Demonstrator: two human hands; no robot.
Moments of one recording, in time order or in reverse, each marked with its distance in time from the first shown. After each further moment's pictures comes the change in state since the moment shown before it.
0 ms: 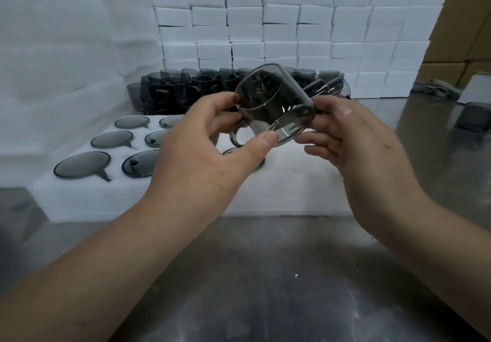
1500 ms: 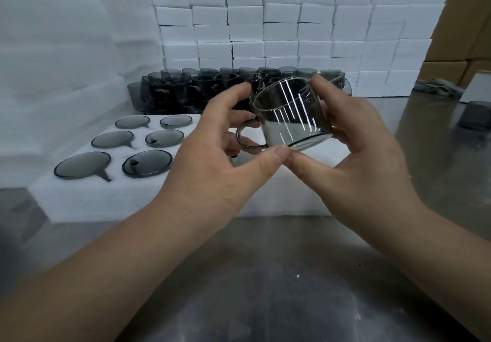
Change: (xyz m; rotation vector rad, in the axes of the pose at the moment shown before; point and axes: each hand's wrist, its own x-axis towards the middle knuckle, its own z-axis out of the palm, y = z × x) left_hand -0.005 -0.005 0.002 -0.074 -0.129 0.009; right_hand -0.013 0.001 0.000 -0.582 0.025 -0.434
